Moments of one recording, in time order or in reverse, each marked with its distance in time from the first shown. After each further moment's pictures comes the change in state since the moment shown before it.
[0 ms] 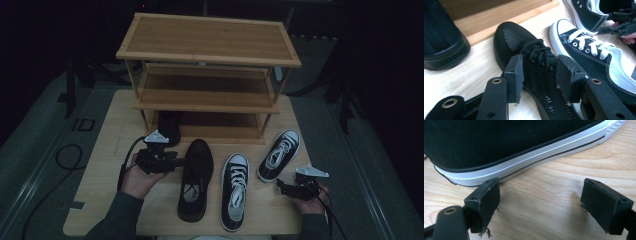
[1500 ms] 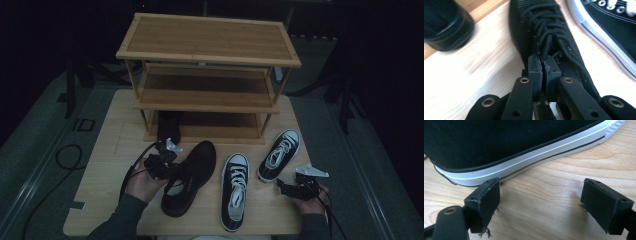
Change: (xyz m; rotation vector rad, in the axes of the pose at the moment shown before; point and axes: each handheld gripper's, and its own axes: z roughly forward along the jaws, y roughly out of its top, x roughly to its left) left arm -0.016 -0.002 0.020 0.245 0.165 0.126; right arm 0.000 0.000 0.000 0.000 0.001 -0.001
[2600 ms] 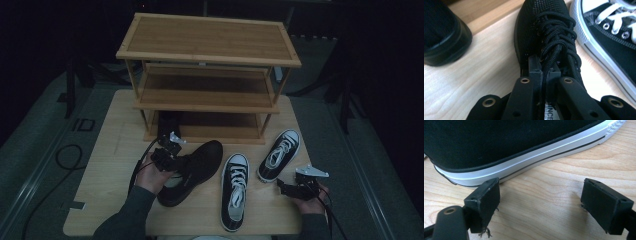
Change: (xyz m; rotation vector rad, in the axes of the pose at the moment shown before) left arm 0.008 0.019 0.021 -0.060 -0.032 -0.074; right arm 0.000 0.000 0.000 0.000 0.000 0.001
